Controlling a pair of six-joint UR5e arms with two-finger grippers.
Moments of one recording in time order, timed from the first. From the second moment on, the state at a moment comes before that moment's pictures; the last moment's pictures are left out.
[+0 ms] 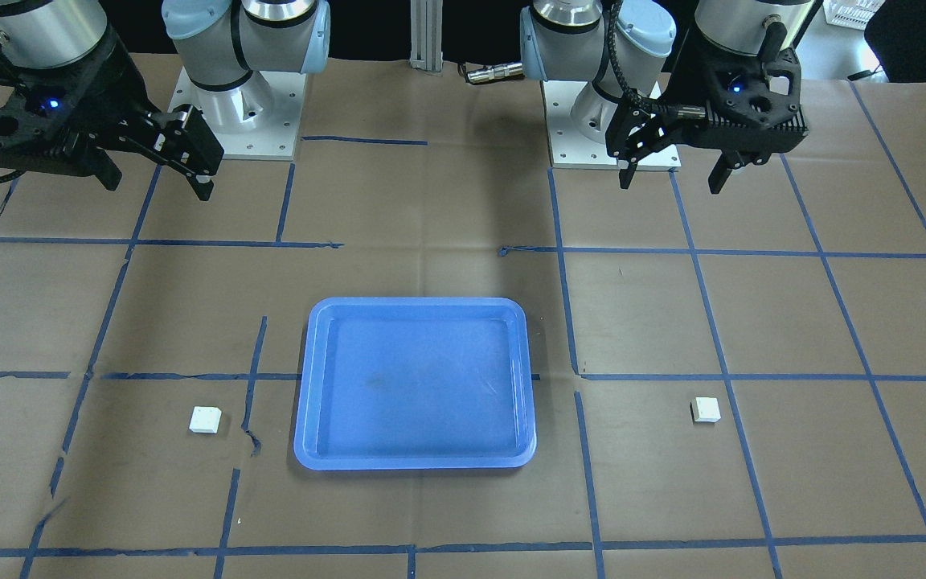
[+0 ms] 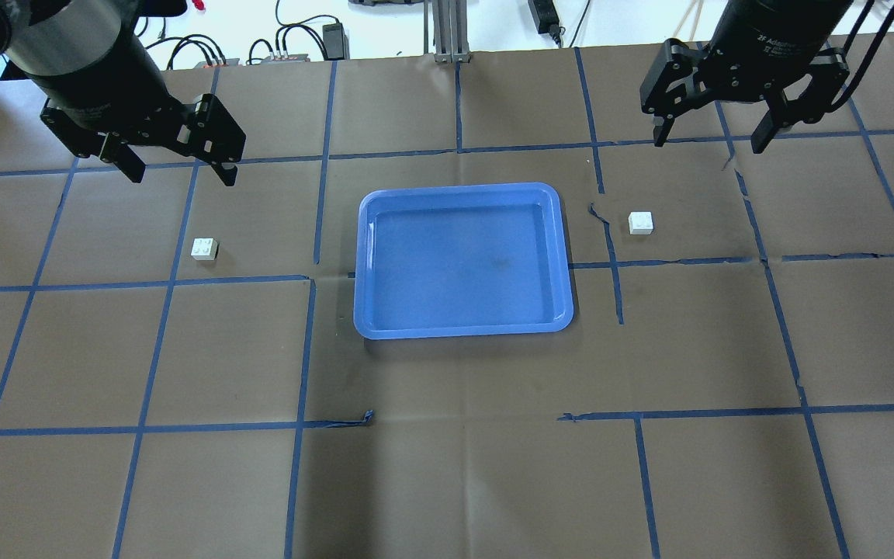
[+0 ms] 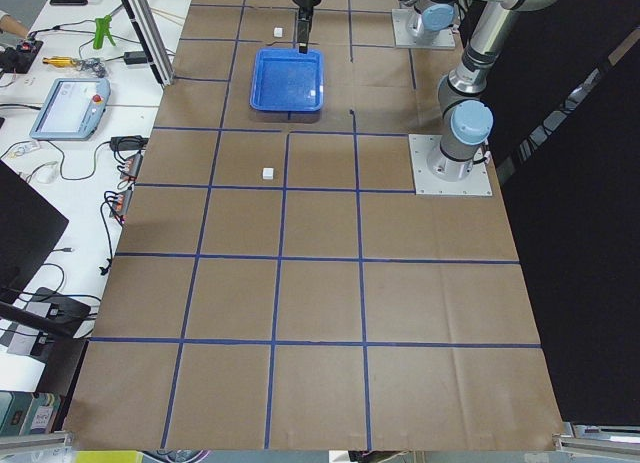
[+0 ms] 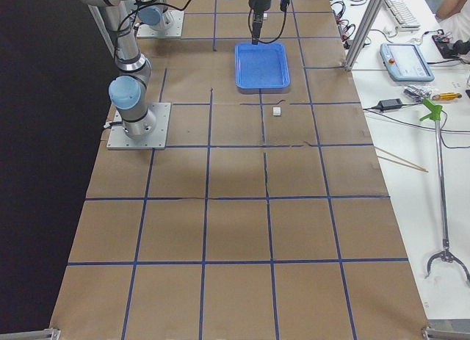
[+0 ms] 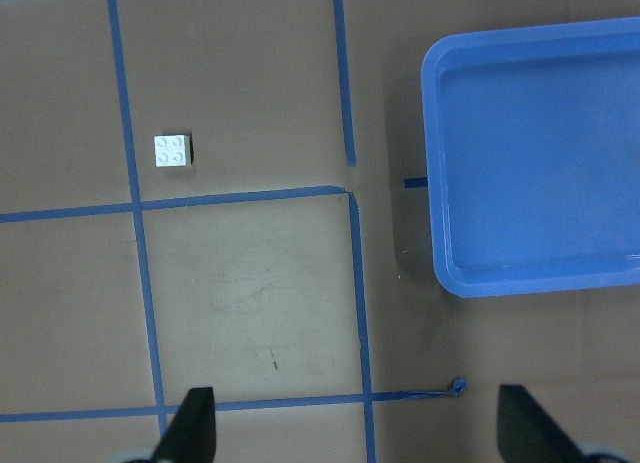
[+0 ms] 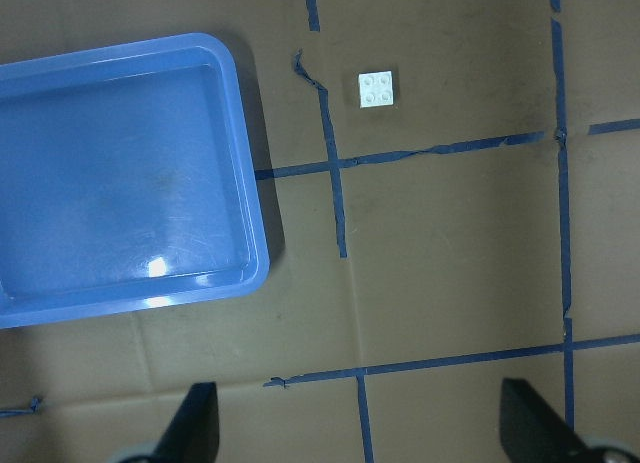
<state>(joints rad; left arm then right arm) -1.56 -1.53 -1.52 -1.62 1.60 0.08 1.54 -1.53 1.42 -1.43 -1.55 0.10</state>
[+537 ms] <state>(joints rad) -1.56 -1.54 -1.51 -1.62 1.60 0.08 1.54 -1.53 1.44 -1.44 -1.55 0.10</state>
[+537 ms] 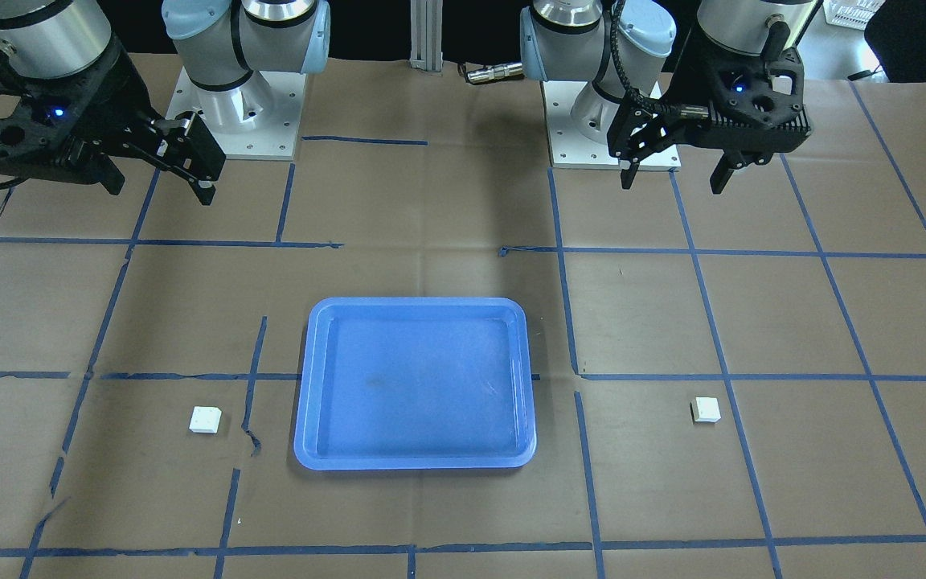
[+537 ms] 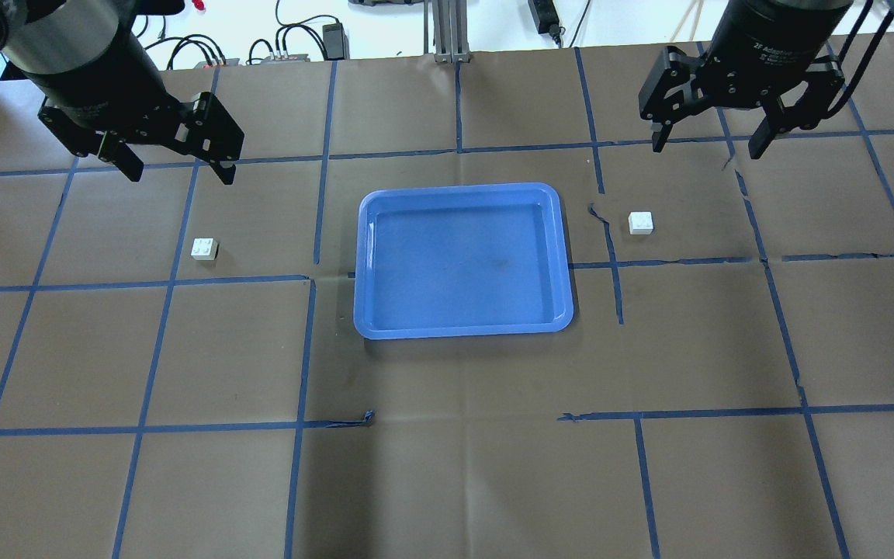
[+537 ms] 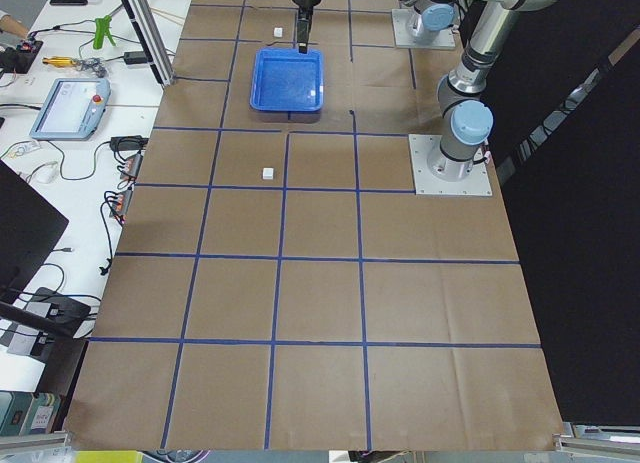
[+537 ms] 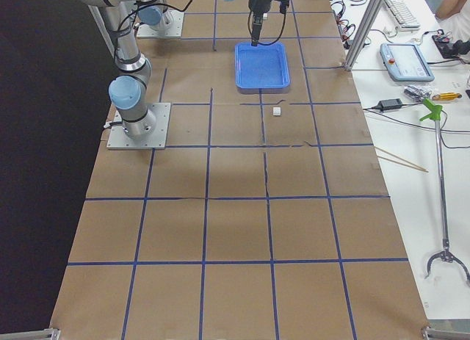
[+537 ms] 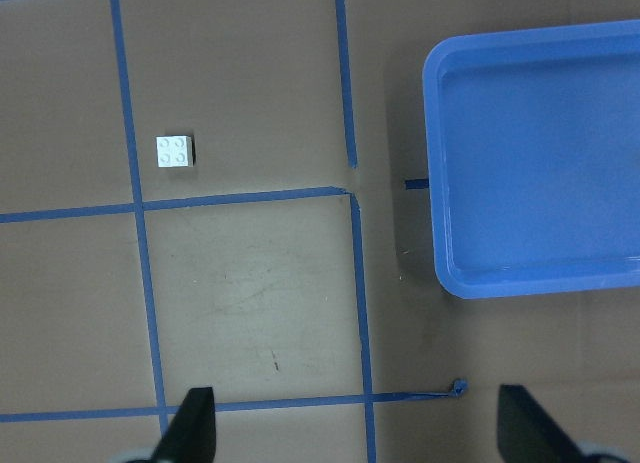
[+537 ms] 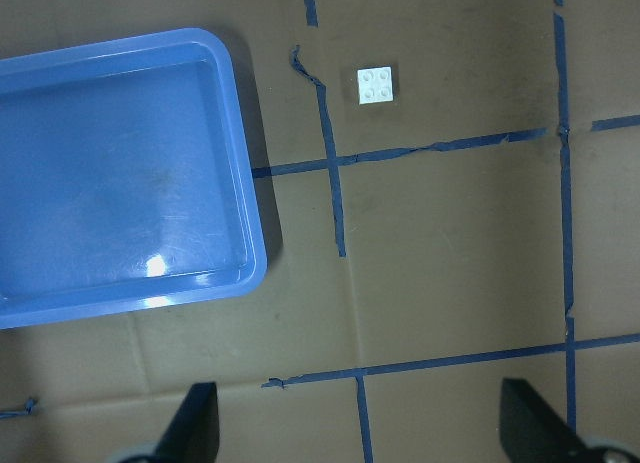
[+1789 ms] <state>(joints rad) -1.54 -1.54 -1.53 -1.61 1.60 0.09 1.50 -1.51 1.43 -1.49 -1.58 -0.71</state>
